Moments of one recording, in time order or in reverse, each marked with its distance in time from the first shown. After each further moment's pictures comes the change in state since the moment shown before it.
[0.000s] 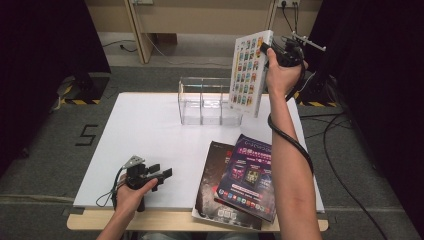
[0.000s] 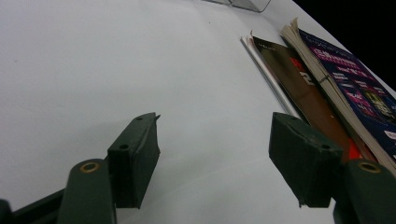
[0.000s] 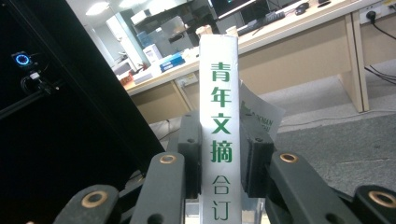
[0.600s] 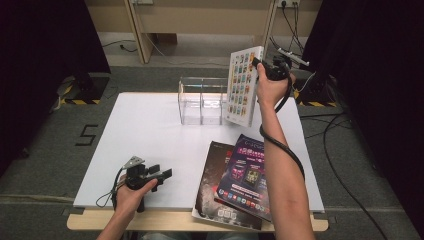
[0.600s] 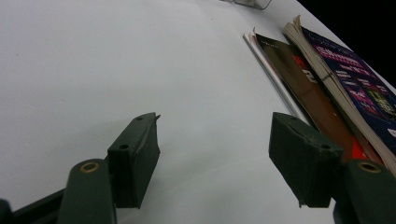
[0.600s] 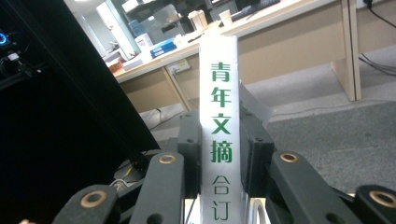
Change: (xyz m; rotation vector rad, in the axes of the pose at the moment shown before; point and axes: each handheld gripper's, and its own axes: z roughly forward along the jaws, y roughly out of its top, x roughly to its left) left arm 0.002 -0.002 0.001 0.007 0.002 -0.002; right arm -0.014 -0.050 0.022 0.024 -0.026 -0.029
